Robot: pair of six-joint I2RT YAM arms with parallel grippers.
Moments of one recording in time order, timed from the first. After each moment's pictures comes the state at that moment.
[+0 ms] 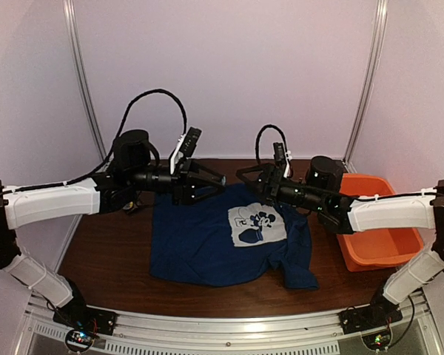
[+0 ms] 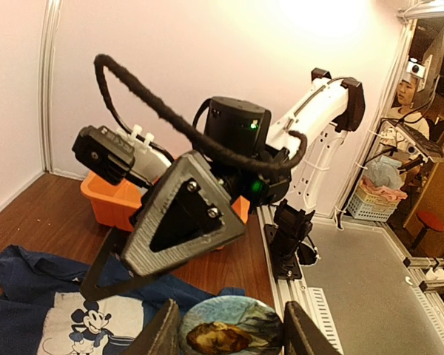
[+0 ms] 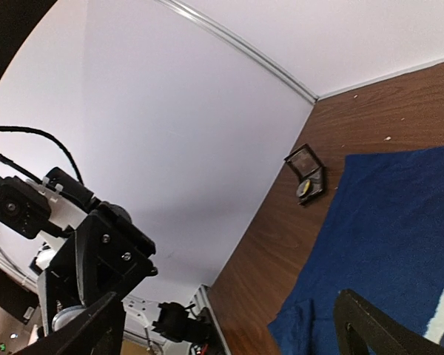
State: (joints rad) left arm -0.78 1.45 1.03 0.33 0.84 -0.17; right arm 0.74 1.46 0.81 0.65 -0.39 0.96
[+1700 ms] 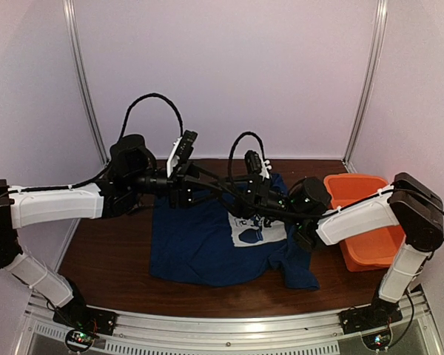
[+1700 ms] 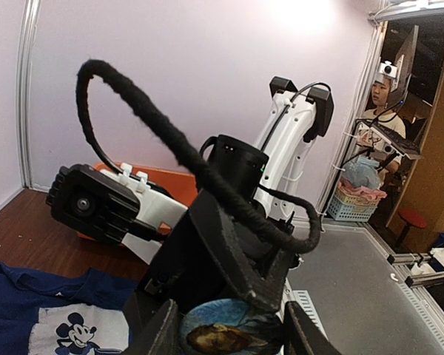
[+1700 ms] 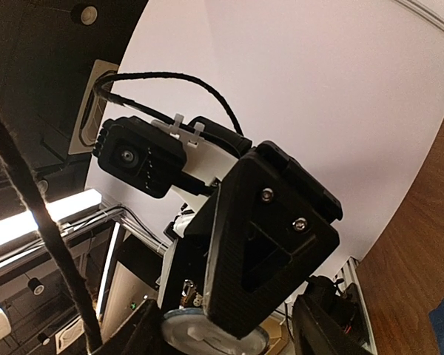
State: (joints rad) left arm -0.77 1.46 0.97 0.52 0.95 -0.24; right arm 0.91 1.72 0.83 1.35 -0.53 1.40
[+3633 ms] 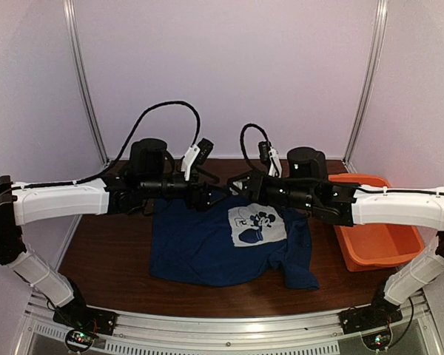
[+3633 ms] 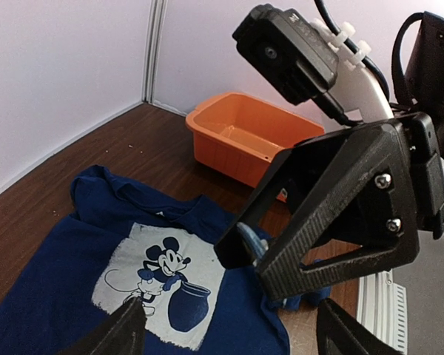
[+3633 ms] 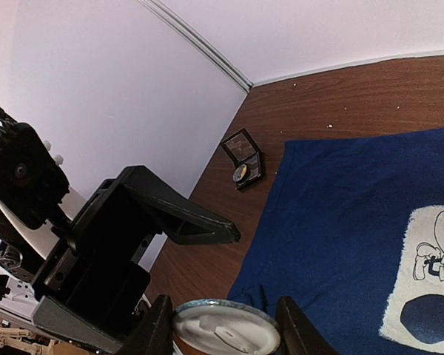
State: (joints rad) left arm -0.82 1.50 1.06 0.15 0.44 -0.11; right arm 0.91 1.44 1.01 0.17 -0.09 0.79
